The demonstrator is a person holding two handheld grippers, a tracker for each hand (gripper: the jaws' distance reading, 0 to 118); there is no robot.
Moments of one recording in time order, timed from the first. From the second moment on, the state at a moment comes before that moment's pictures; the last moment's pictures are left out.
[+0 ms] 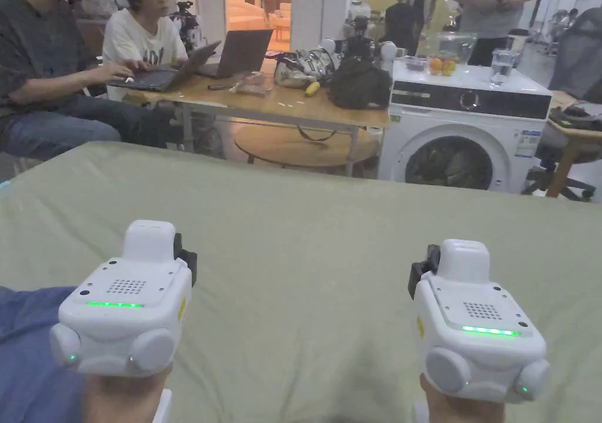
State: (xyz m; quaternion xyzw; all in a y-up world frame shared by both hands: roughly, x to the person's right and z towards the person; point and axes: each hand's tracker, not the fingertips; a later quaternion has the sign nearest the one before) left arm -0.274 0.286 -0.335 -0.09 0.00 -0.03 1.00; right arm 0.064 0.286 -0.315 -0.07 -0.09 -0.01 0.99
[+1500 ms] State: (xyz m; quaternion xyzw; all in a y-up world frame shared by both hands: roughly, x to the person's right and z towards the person) left arm -0.486 0.178 -0.314 -0.45 0.03 0.05 0.89; right arm -0.055 0.249 -0.334 -0.12 0.03 0.01 0.99
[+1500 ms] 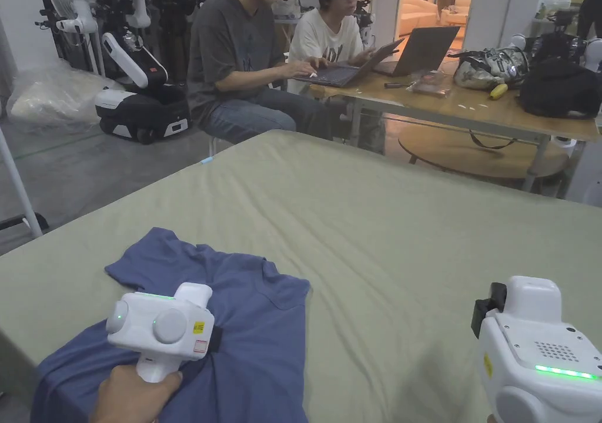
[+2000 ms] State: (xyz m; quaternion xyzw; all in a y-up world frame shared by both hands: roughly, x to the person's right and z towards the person) left arm -0.436 0.350 -0.326 -0.25 -0.06 0.08 0.96; right arm -0.005 0.275 -0.326 -0.11 0.00 0.01 0.99
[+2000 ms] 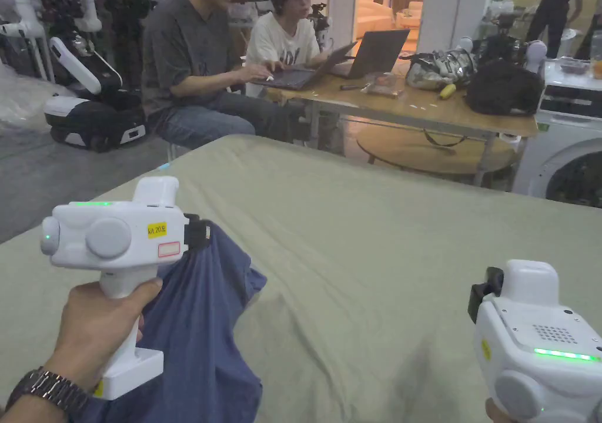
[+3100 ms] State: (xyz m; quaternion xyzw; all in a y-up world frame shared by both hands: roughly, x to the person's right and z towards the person) left arm 0.060 0.278 -0.310 -0.32 -0.49 -0.01 0.81; right arm 0.265 0.294 -0.193 -0.11 -0.27 0.00 0.96
